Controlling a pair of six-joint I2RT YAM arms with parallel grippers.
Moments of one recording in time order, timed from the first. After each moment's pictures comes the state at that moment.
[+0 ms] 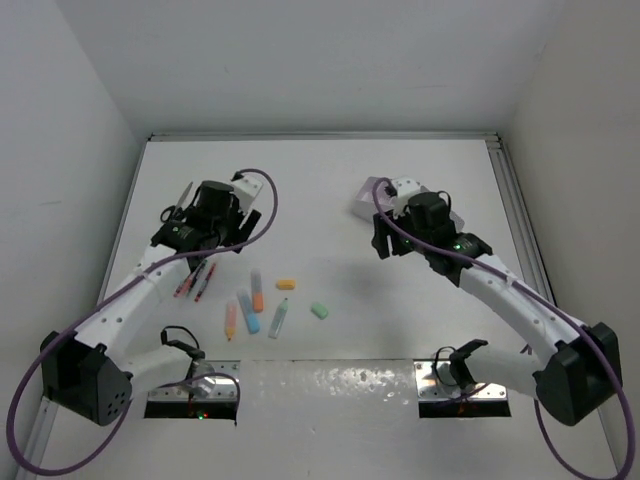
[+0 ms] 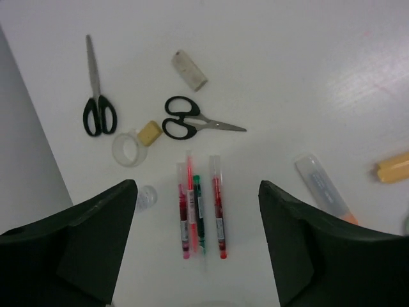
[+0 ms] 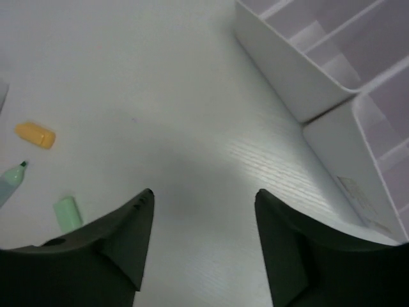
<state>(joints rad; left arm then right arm) -0.38 1.11 0.94 -0.60 -0.22 0.34 0.45 1.11 0.78 -0.32 -0.01 0.09</state>
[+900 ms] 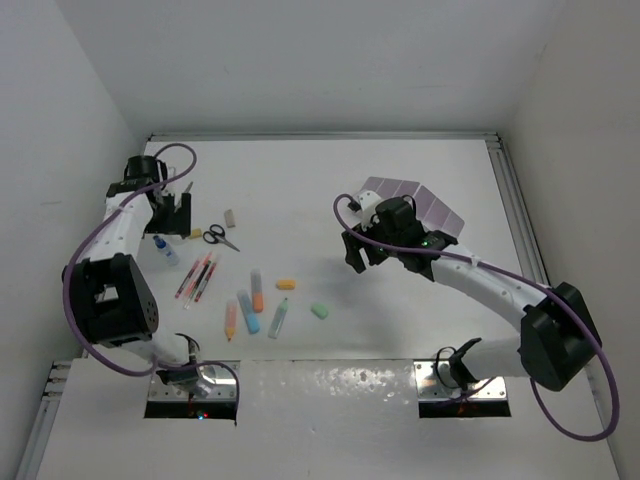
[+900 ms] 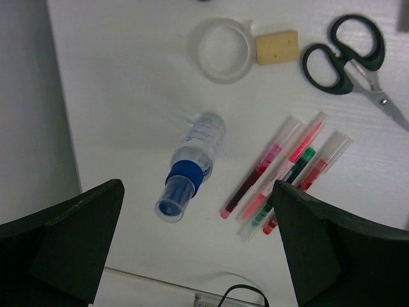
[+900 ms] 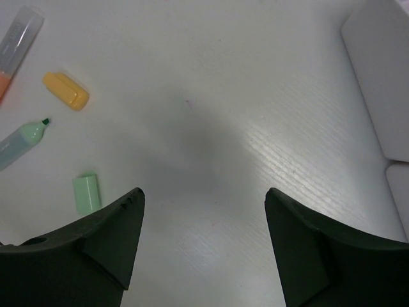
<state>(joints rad) 0.24 1.52 1.22 -0.81 -0.14 0.16 0.61 1.33 0.82 -0.22 -0.09 0.01</state>
